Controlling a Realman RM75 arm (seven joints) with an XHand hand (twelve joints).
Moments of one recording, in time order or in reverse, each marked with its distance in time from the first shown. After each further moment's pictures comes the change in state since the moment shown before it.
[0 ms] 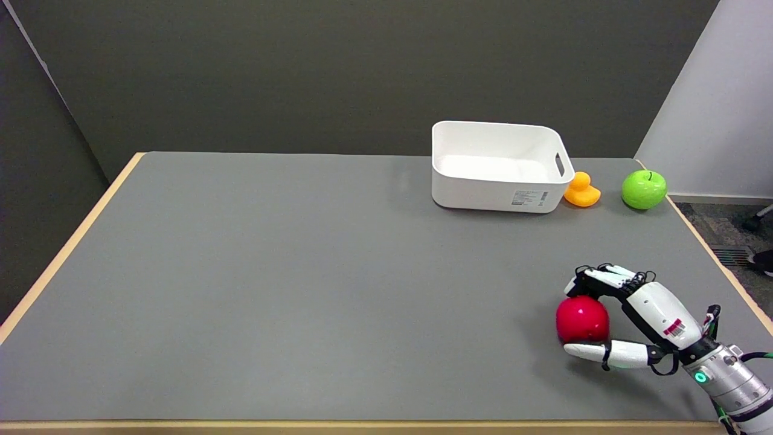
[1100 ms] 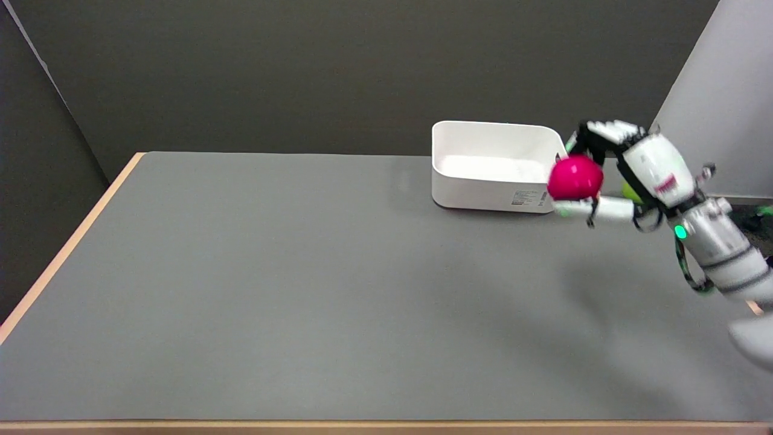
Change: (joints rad) arm 0.323 0.153 0.071 0.211 -0.035 -0.210 -0.012
